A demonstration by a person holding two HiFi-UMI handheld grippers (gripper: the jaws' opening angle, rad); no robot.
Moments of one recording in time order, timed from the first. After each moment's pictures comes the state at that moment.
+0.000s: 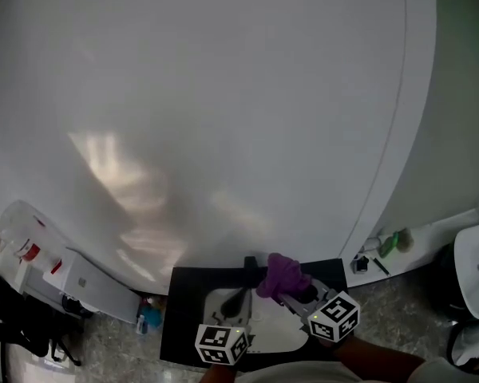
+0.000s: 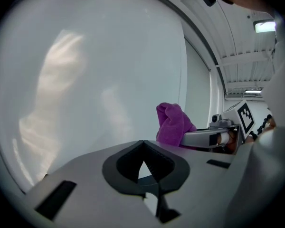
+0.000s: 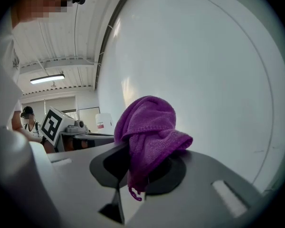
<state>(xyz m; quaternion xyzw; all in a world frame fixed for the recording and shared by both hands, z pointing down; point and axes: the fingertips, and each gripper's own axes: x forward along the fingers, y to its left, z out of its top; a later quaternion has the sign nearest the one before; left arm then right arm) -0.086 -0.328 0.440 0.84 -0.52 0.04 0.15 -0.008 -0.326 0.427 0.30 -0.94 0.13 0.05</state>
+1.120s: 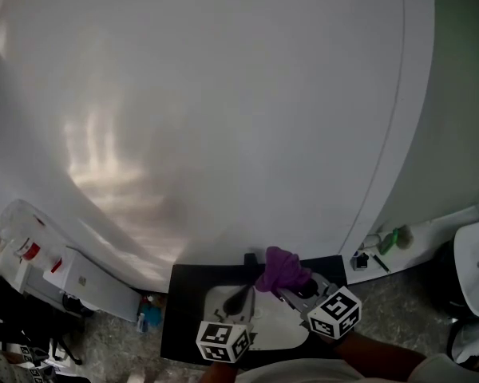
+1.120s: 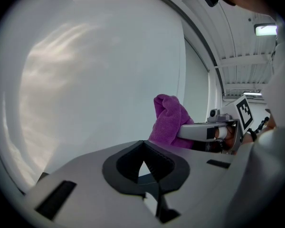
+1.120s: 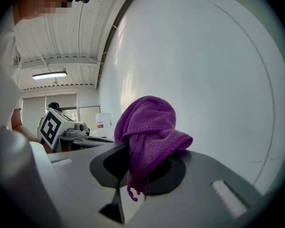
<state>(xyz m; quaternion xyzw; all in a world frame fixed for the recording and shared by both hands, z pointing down) -0.075 -0.325 0.442 0.85 -0.51 0.04 0.15 -0.007 -0.326 0.413 0.30 -0.95 0.10 0.05</state>
